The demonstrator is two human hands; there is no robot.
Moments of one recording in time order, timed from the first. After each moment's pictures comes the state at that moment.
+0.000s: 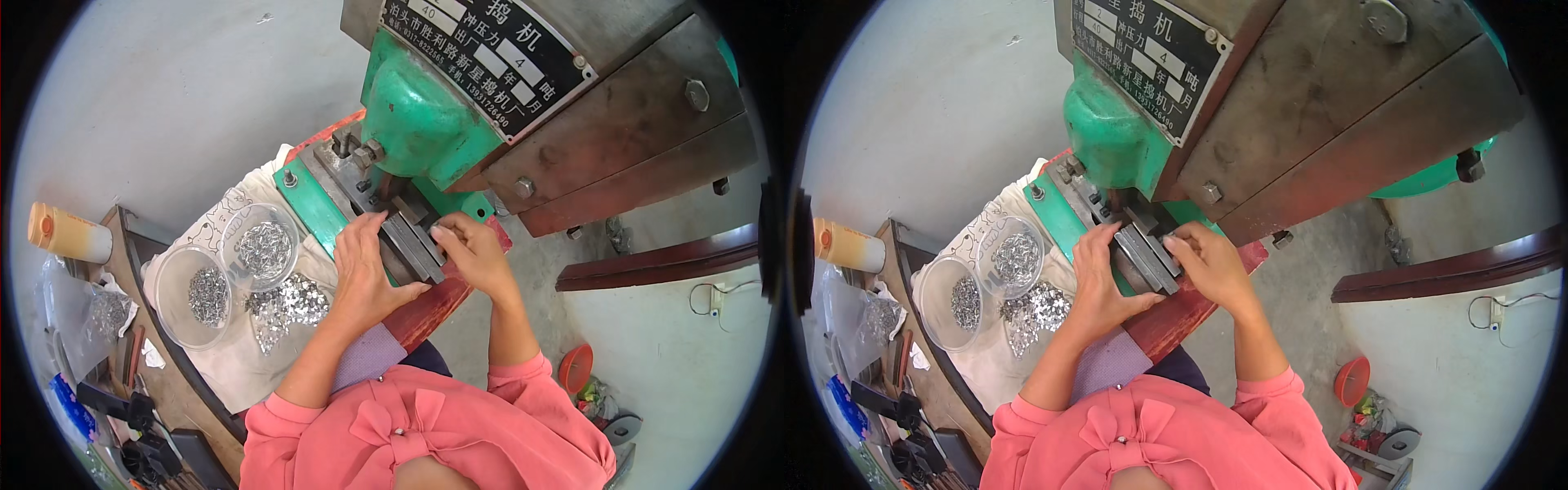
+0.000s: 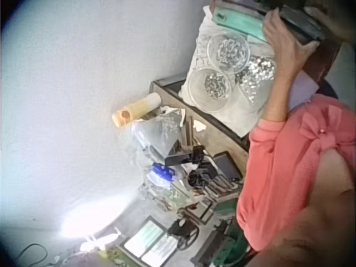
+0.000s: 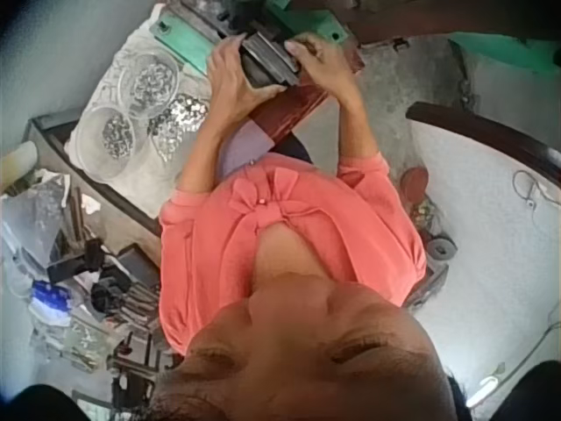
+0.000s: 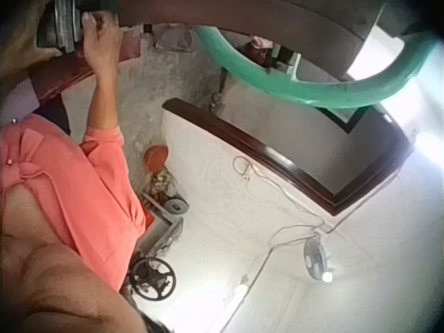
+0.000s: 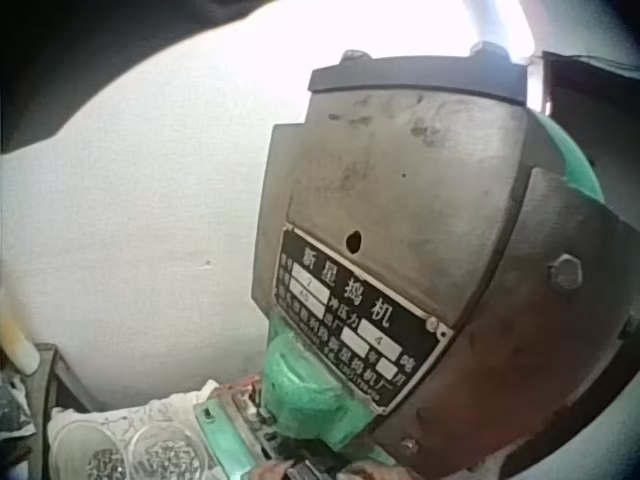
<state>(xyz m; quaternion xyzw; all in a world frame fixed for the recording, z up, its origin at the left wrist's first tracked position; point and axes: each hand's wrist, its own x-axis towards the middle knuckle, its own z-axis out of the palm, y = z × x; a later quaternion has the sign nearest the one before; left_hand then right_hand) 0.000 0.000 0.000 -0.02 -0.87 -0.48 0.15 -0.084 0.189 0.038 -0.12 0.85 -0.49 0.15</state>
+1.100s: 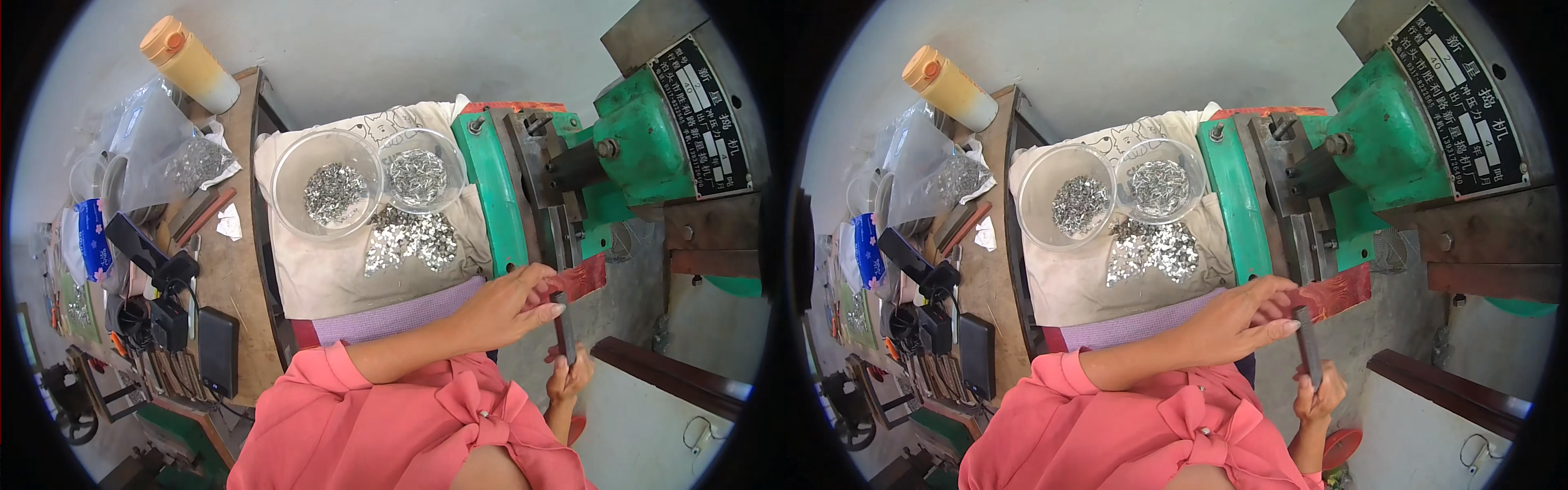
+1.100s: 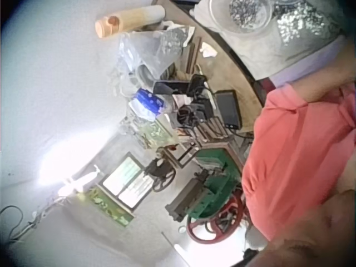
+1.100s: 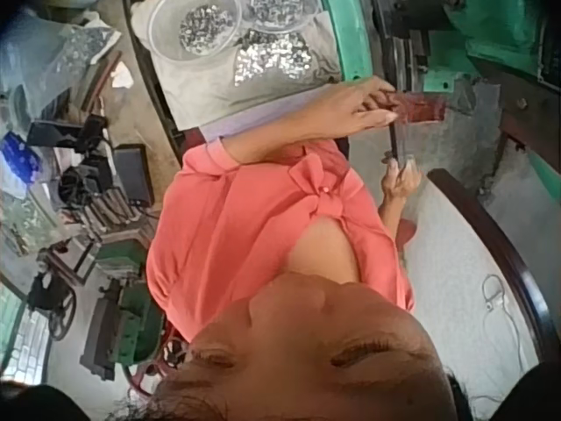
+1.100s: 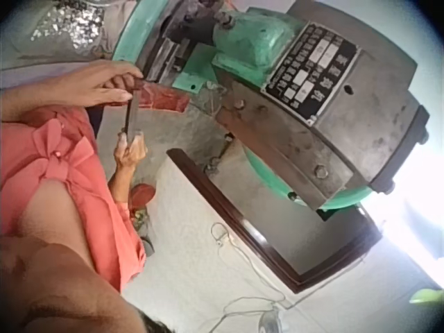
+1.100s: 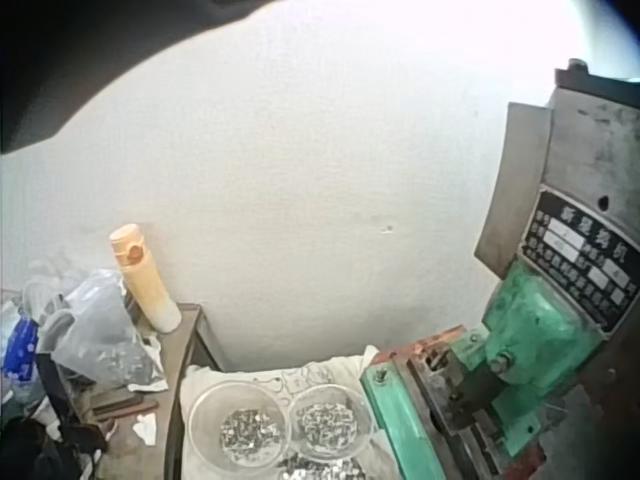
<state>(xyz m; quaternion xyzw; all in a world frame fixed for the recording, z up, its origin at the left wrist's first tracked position) 0.070 0.014 0.026 0.01 -0.66 -0.75 0.02 0.050 0.269 0.025 -0.36 0.86 -0.35 -0.06</state>
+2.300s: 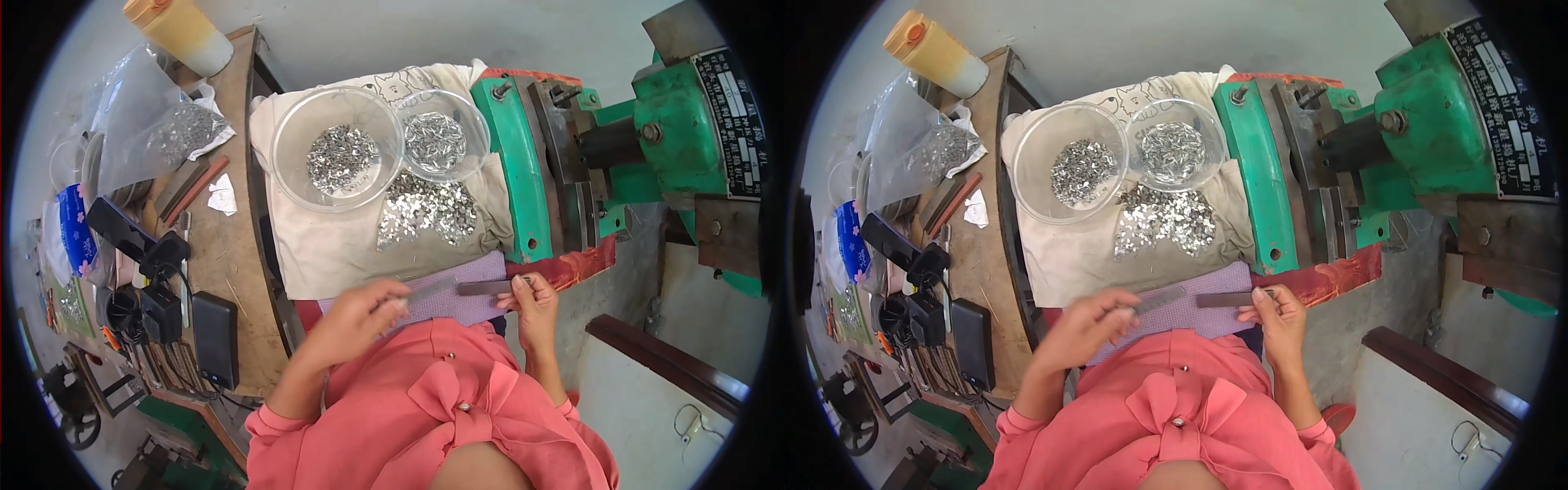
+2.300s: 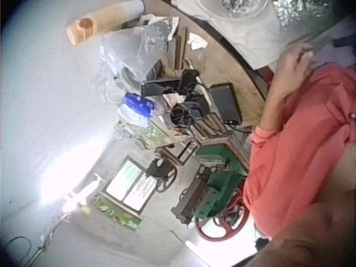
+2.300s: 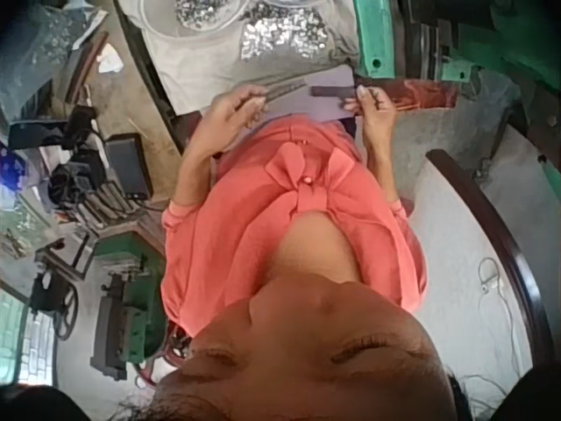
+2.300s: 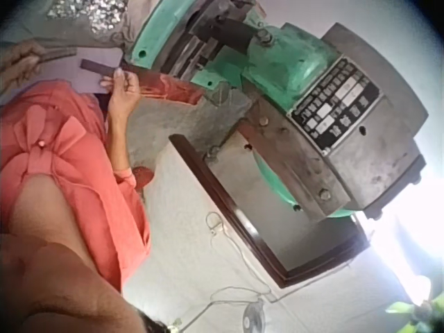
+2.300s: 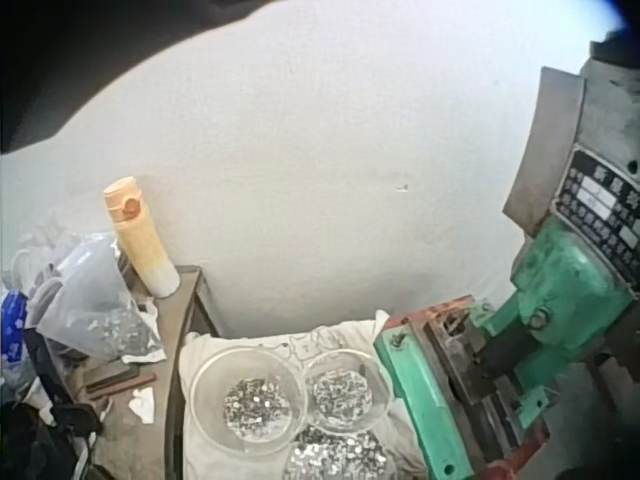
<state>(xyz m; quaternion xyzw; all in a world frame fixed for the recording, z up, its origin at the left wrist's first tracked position) 0.224 -0.090 0.001 0.21 -0.63 -0.74 -0.10 0.056 0.167 -0.019 0.05 0.71 -0.64 0.31</state>
